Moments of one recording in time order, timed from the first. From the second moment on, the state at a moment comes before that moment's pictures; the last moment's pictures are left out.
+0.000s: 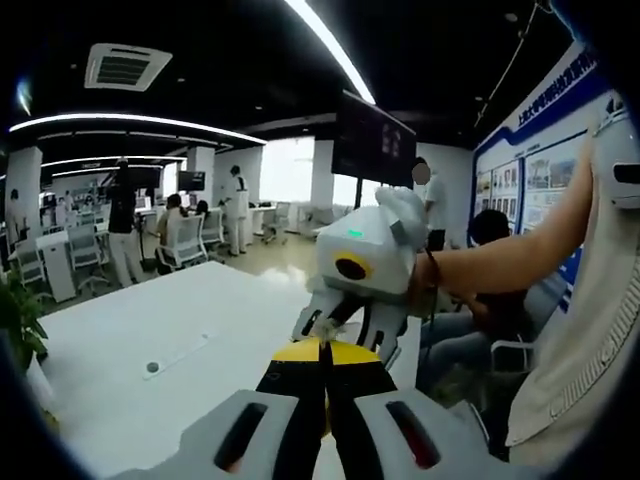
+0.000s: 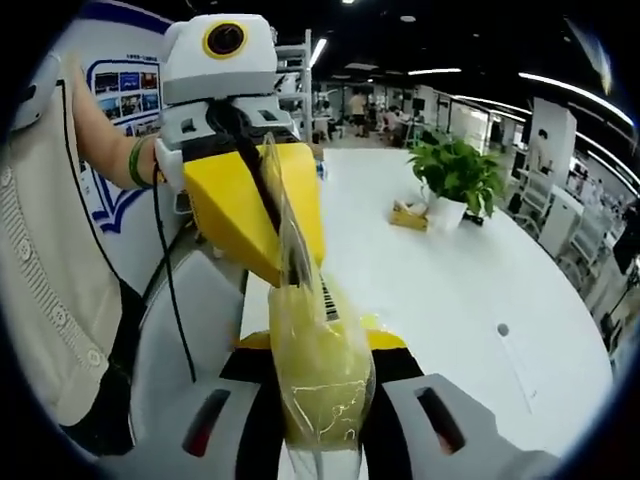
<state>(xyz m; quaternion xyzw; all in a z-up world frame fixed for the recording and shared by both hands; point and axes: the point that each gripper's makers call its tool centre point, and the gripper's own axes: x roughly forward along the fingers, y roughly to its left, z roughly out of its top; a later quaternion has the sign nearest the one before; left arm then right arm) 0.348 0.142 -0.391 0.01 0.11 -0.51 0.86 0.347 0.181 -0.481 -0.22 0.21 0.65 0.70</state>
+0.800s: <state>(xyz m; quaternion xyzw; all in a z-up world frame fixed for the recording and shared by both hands) 0.348 0.146 -0.393 0.00 0.11 -0.50 0.86 0.346 0.185 -0.483 -0.22 0.21 0.66 0.69</state>
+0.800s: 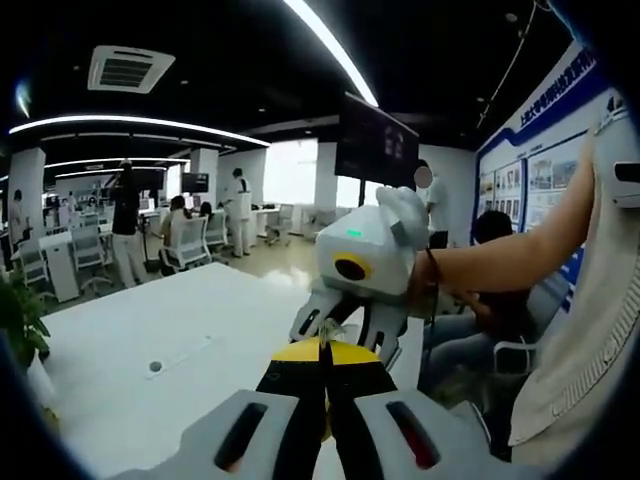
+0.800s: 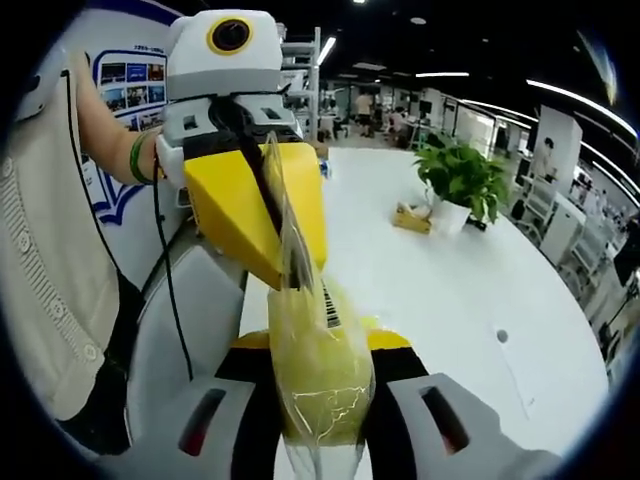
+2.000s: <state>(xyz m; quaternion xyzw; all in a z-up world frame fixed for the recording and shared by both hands) 0.359 0.161 -0.424 -0.04 0.14 -0.49 0.86 0.350 0.195 -0.517 -0.20 0.25 0.67 0.66</state>
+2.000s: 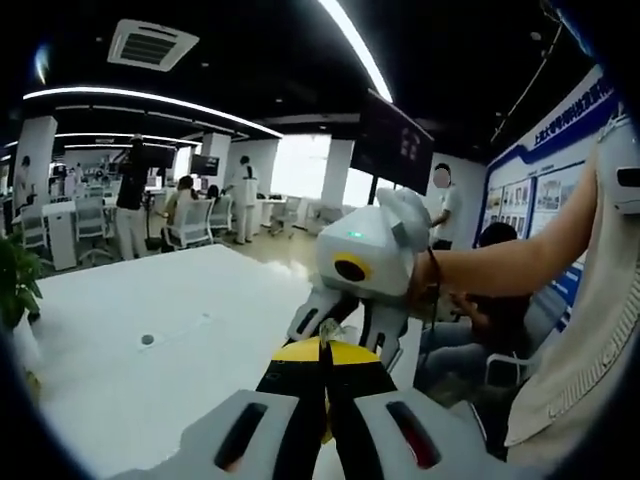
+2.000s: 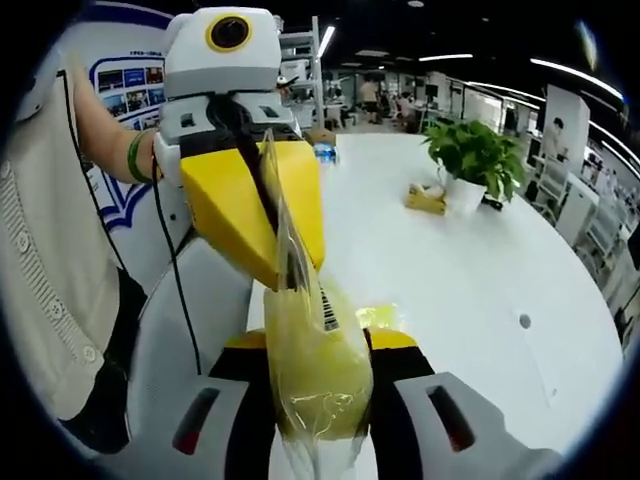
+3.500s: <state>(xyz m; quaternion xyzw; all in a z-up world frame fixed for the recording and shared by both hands) 0.399 0.072 -0.590 -0.15 0.30 -0.43 0.84 0.349 0.024 -0.544 0.06 0.20 0.45 0.87</state>
